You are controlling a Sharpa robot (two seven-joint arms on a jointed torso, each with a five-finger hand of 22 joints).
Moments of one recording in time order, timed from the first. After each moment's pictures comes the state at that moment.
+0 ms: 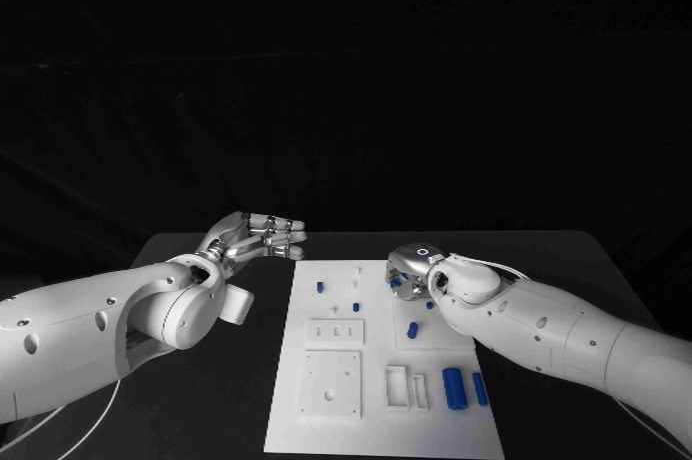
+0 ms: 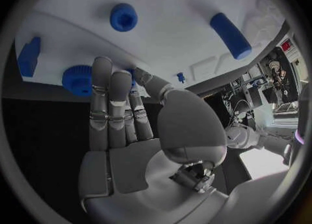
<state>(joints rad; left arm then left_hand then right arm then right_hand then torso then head) 1.39 -0.84 -0.17 1.49 -0.14 -0.32 0.37 1.41 0.06 -0.03 -0.12 0.14 1.03 0.15 0.07 0.07 1.13 0.12 0.05 0.06 1.26 0.07 0.15 0.08 0.08 1.02 0.06 0.33 0.20 1.15 -0.48 0.06 0.96 -1.85 -0.24 -0.06 1.23 -0.08 0.63 -0.27 0.10 1.17 0.11 0.06 0.07 1.21 0.07 0.05 0.06 1.44 -0.02 0.94 0.46 0.14 1.41 -0.04 0.60 0.72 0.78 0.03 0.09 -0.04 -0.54</state>
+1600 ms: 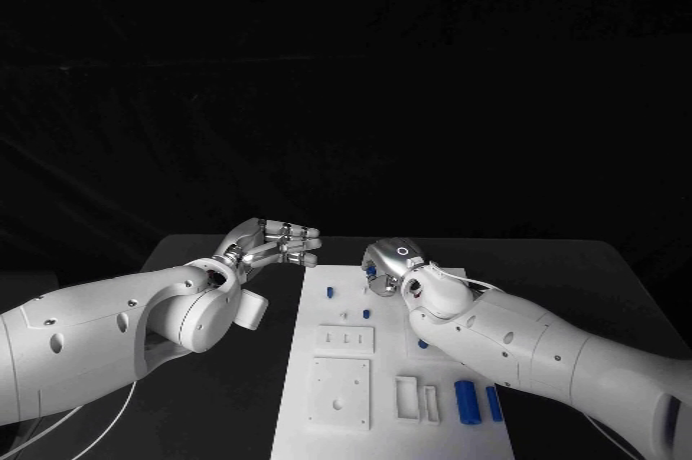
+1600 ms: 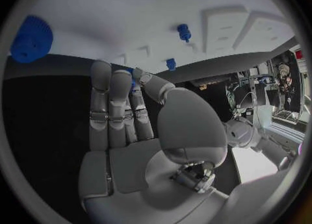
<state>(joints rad) 1.40 -0.81 -0.17 1.48 -0.14 -0.32 0.35 1.41 0.06 -0.03 -0.12 0.14 1.02 0.15 0.07 0.07 1.13 0.12 0.05 0.06 1.26 0.07 0.15 0.08 0.08 1.02 0.06 0.33 0.20 1.15 -0.34 0.06 0.92 -1.90 -0.47 -0.19 1.25 -0.08 0.67 -0.25 0.08 1.22 0.09 0.06 0.07 1.24 0.07 0.05 0.06 1.43 -0.03 0.94 0.47 0.12 1.42 -0.06 0.52 0.94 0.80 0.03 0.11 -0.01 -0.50</state>
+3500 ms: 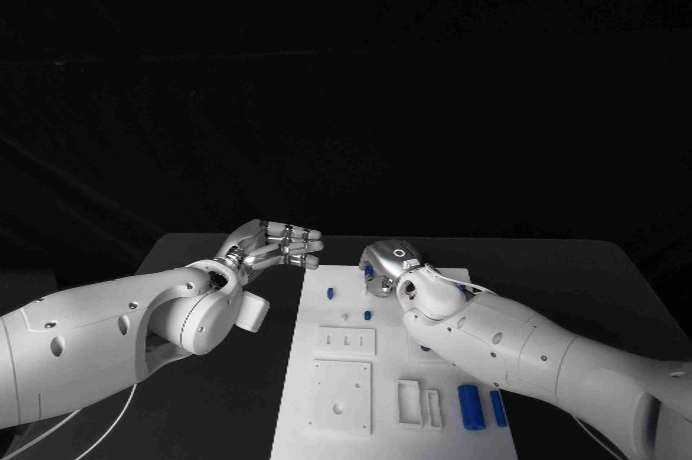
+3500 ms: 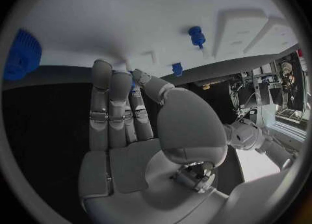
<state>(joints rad) 1.42 -0.79 -0.17 1.47 -0.15 -0.32 0.35 1.41 0.06 -0.04 -0.12 0.14 1.02 0.15 0.07 0.07 1.12 0.12 0.05 0.06 1.26 0.07 0.15 0.08 0.08 1.02 0.06 0.33 0.20 1.16 -0.31 0.06 0.86 -1.88 -0.49 -0.20 1.25 -0.09 0.67 -0.25 0.08 1.18 0.11 0.06 0.07 1.20 0.08 0.06 0.06 1.44 -0.03 0.94 0.46 0.13 1.45 -0.05 0.45 1.01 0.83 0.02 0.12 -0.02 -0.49</state>
